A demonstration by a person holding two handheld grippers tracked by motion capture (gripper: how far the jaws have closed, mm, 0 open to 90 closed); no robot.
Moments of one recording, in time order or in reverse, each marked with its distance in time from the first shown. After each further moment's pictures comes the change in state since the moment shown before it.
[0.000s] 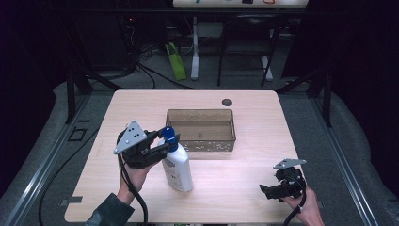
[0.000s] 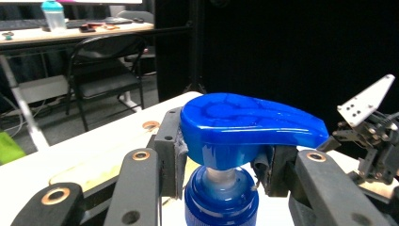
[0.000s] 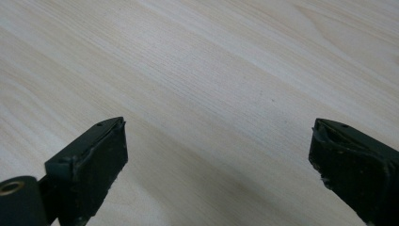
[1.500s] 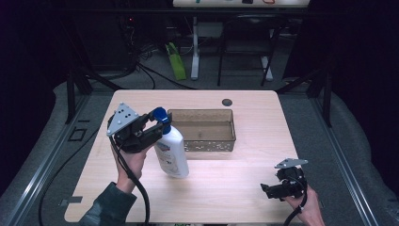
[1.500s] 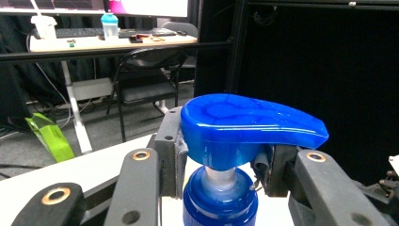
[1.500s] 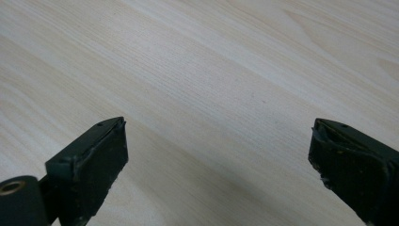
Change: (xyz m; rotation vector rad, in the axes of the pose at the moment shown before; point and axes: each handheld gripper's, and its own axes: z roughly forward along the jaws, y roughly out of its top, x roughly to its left) left arm 0.009 0.042 -0.002 -0.040 0.167 -0.060; right arm -0.001 0.000 -0.004 -0.011 -0.024 0.000
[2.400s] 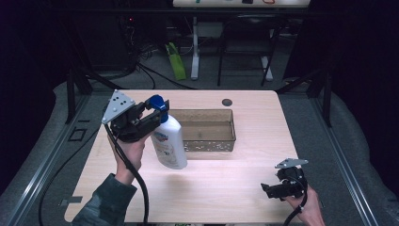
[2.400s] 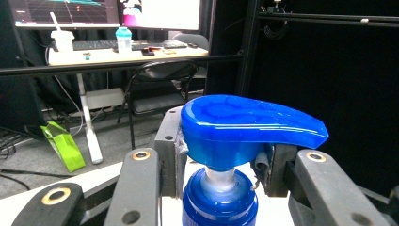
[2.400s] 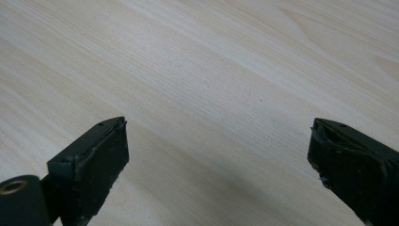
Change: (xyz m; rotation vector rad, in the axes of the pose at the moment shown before) left arm 0.003 0.028 0.002 -0.034 0.047 -0.006; right arm -0.001 -0.001 0.001 0.001 -0.007 0.006
